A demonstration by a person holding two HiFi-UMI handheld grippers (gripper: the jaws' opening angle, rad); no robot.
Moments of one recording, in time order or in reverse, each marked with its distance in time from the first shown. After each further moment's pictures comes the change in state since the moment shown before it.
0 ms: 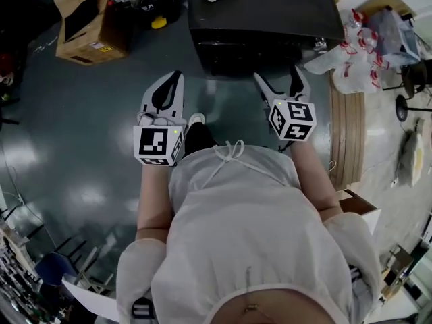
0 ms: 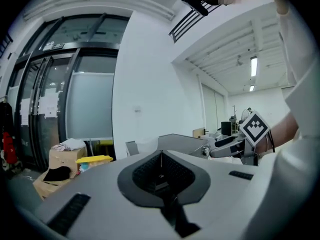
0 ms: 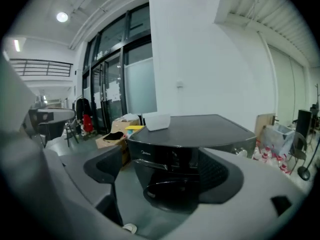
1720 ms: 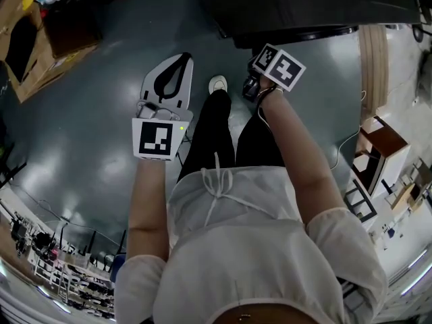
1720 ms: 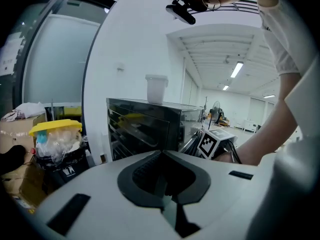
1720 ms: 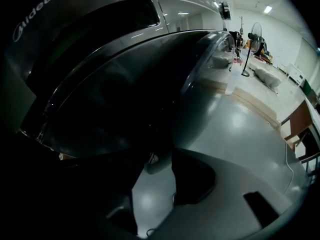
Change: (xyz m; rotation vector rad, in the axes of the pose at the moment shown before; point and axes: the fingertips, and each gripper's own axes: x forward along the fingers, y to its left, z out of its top) left arm 0.182 0.131 -0.238 -0.029 0.324 -0.426; right arm 0.261 0.028 -0.296 0.794 0.579 -0.596
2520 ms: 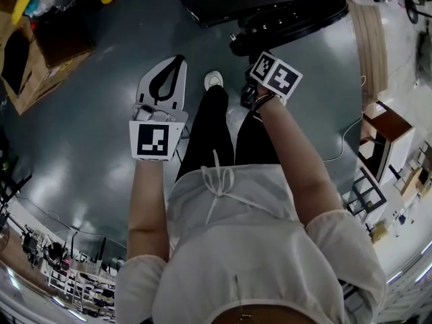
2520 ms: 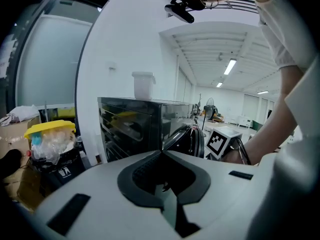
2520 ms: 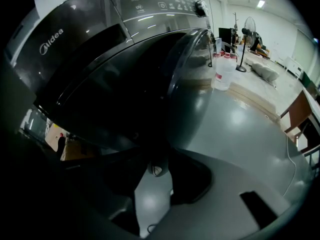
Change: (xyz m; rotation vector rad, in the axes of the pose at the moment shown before) left arm -0.005 -0.042 -0.016 0.057 0.022 -0.045; right arm -0.028 -0.051 -0.038 0.042 -0.014 0.025
